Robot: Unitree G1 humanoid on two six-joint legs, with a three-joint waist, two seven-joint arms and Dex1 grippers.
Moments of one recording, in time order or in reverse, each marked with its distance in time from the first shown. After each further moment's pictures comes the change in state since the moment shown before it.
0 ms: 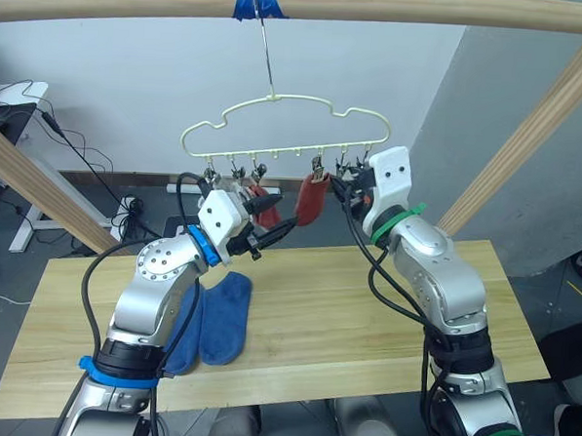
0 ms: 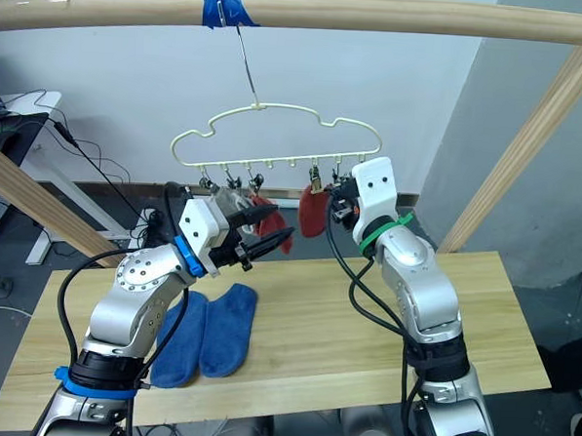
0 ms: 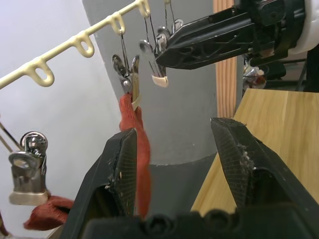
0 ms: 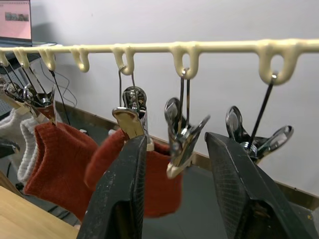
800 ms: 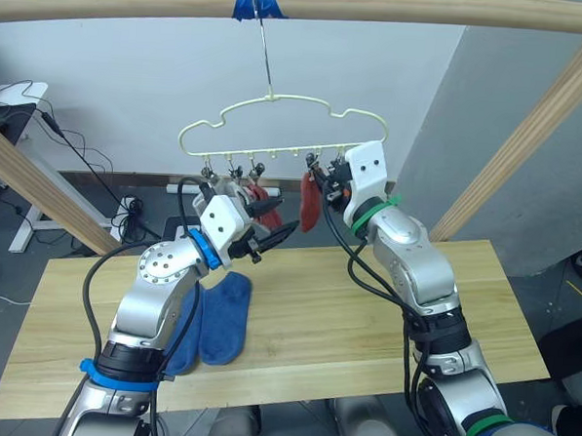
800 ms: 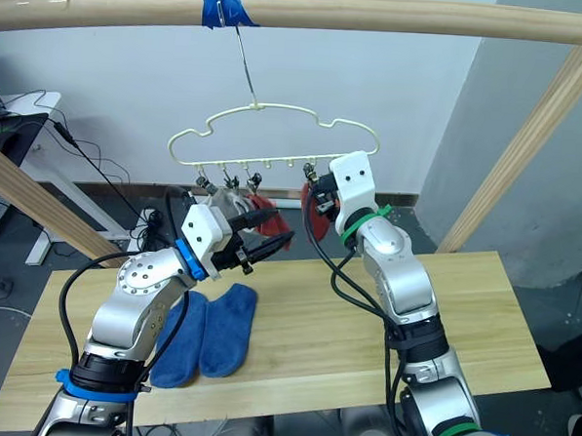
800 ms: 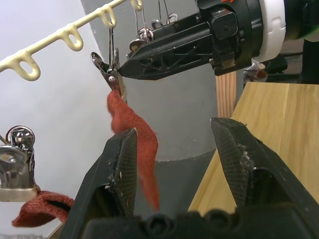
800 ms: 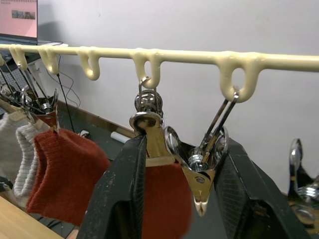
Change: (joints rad) left arm 0.015 -0.001 -0.007 0.006 0.029 -0.021 0.000; right arm -0.087 0.063 0.037 0.187 -0.050 -0.130 0.006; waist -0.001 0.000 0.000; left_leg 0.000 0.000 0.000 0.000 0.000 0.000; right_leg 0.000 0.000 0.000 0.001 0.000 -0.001
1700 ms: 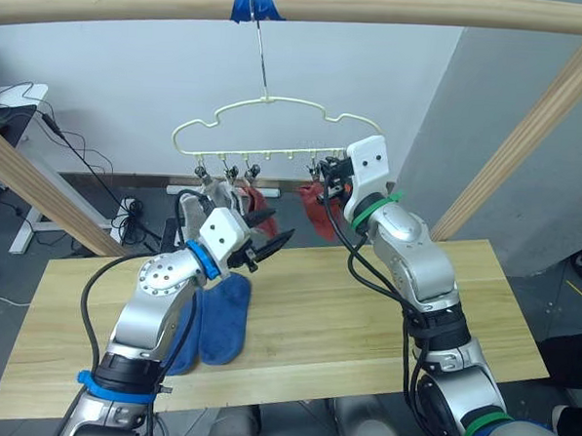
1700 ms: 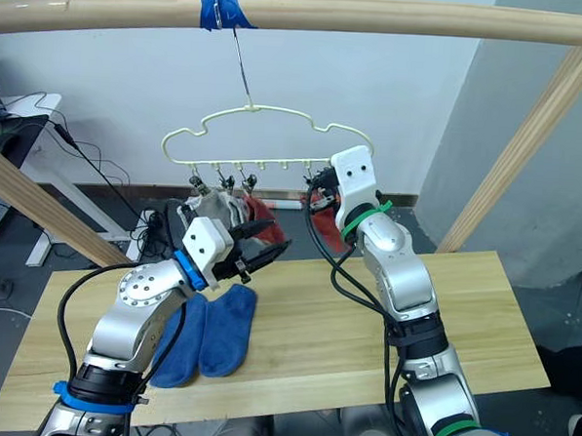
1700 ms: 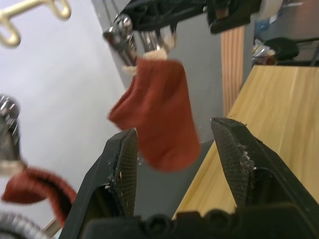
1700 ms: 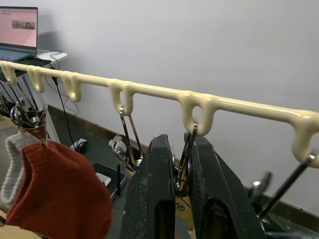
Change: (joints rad) left arm 0.086 0.005 -0.005 0.000 0.049 -0.028 0.052; right arm -0.014 0.008 -0.013 0.018 0.002 -0.020 -0.003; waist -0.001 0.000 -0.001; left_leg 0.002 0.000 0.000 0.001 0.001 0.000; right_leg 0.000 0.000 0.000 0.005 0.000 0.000
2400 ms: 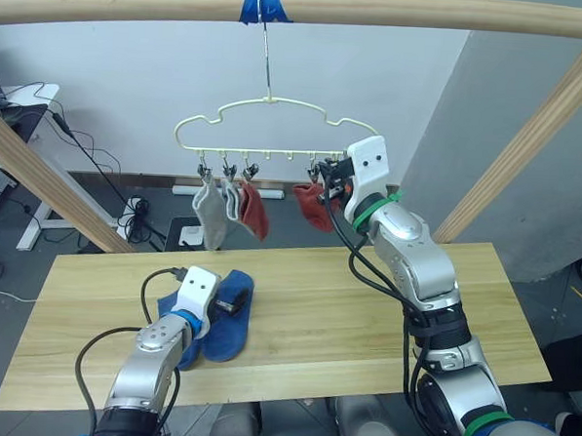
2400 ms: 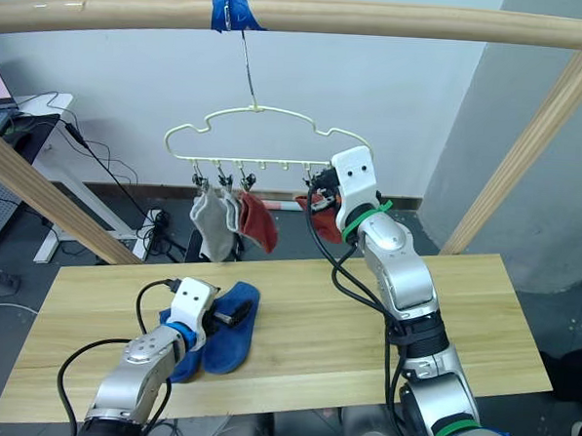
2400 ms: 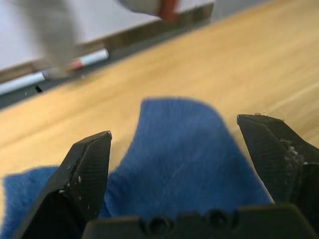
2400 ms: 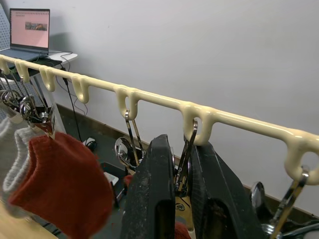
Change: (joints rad) left arm 0.195 -0.105 0.065 0.257 0.104 0.146 0.281; right arm -0.002 -0.002 -0.005 0.004 0.007 0.008 0.031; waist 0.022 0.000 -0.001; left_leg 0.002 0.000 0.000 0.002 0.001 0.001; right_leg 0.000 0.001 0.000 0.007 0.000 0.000
